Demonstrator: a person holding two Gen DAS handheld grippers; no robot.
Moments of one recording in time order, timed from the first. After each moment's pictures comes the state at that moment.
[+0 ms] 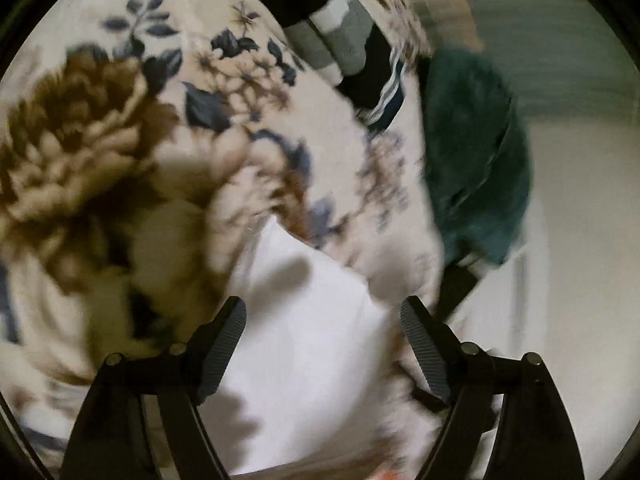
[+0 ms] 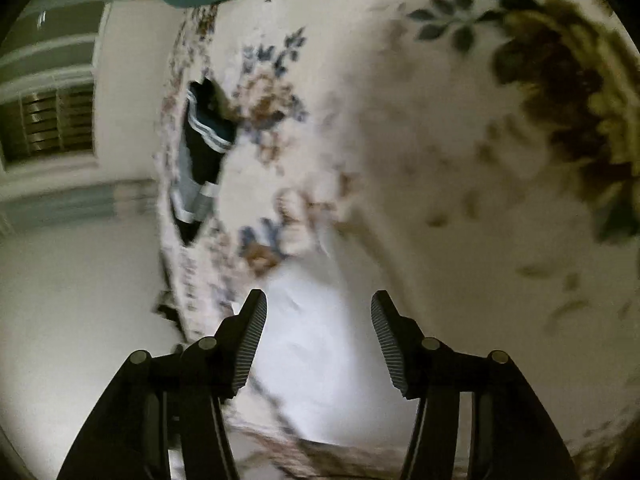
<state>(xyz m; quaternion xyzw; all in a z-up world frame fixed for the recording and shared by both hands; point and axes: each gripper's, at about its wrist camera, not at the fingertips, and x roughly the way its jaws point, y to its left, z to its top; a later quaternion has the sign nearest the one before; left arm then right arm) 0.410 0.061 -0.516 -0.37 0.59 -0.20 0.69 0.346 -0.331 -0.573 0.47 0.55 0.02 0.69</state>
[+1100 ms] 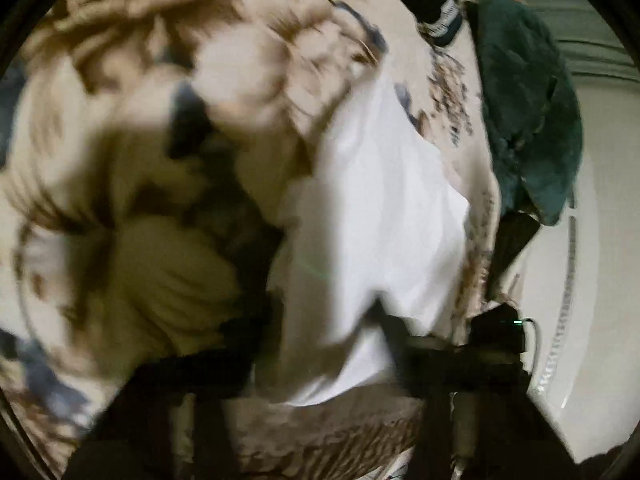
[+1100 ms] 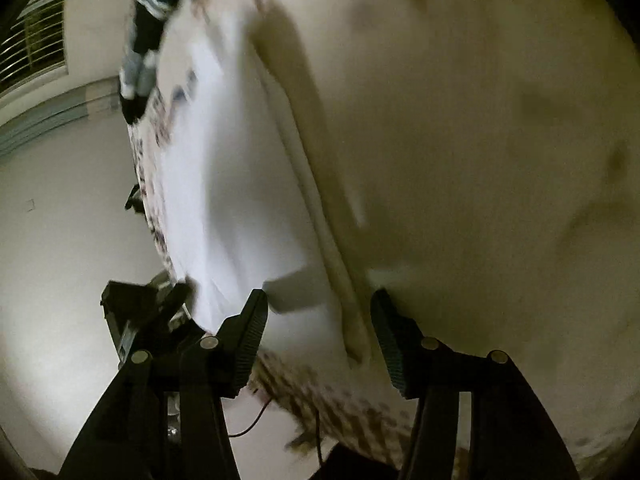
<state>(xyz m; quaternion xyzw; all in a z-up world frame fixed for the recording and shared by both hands) 0.324 0.036 -0.570 -0.34 0.65 -0.16 0.65 0.292 -0.300 -0.669 0.48 0.68 0.14 0.54</state>
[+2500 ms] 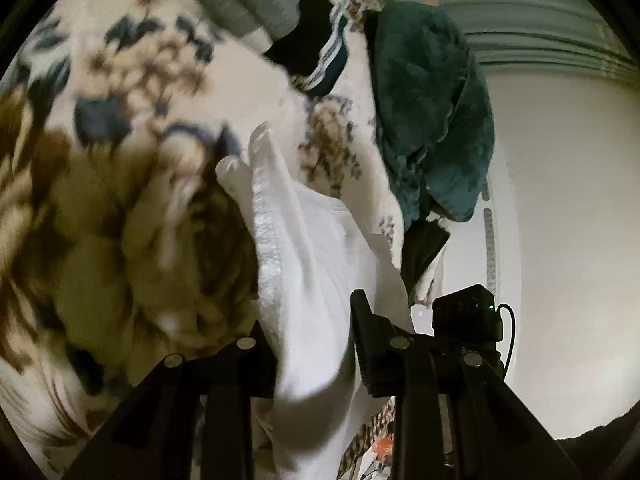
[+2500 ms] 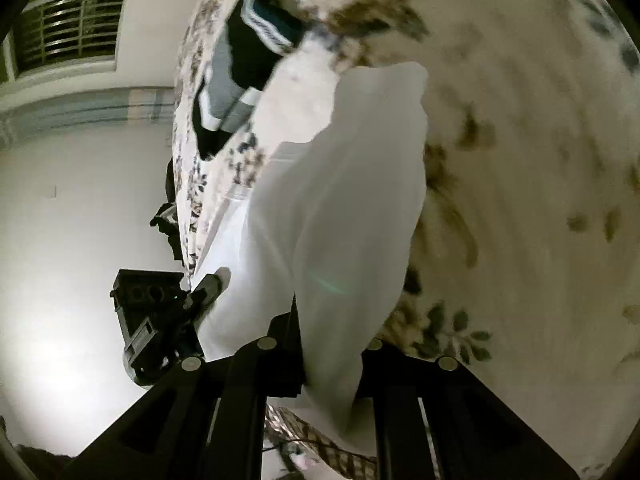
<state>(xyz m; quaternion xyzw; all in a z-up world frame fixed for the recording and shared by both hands) 0.451 0.032 -0.520 -0.39 0.57 -0.32 0.65 0.398 -0.288 -0.543 0.42 0.60 0.15 0.66</state>
